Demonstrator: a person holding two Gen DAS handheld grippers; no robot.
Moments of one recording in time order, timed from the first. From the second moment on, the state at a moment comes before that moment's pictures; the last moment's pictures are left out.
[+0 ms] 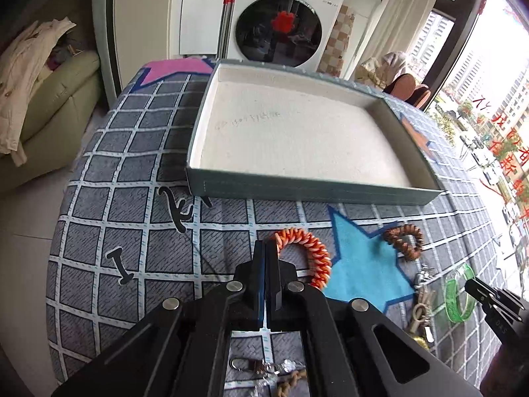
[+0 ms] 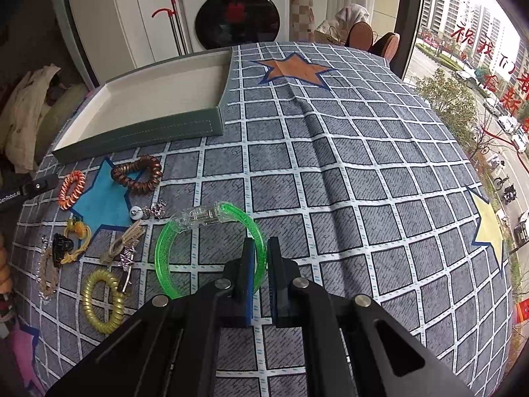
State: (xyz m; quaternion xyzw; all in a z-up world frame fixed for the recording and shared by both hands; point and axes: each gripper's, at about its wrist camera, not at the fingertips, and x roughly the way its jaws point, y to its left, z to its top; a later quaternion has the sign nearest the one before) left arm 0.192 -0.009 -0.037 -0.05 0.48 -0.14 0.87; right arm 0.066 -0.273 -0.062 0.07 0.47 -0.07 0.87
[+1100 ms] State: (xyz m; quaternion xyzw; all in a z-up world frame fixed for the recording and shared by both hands) left arm 0.205 -0.022 -0.069 0.04 0.50 -0.08 0.86; right arm 0.057 -0.251 -0.024 0.10 0.43 -0.01 0.90
